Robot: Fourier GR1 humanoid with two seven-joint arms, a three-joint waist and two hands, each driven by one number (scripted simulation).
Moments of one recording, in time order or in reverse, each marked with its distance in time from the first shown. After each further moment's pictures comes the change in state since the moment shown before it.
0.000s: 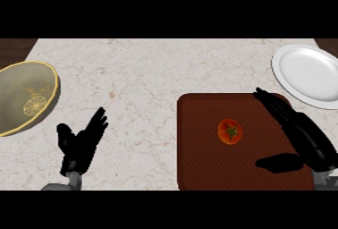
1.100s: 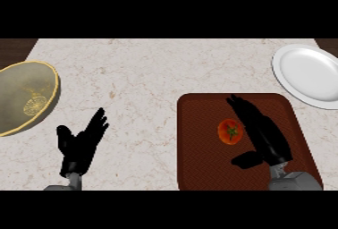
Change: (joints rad) left arm 0.015 -0.048 0.053 -0.011 -0.062 -0.050 0.003; right arm -0.033 0.237 0.056 0.170 0.321 -0.027 0.052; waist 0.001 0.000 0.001
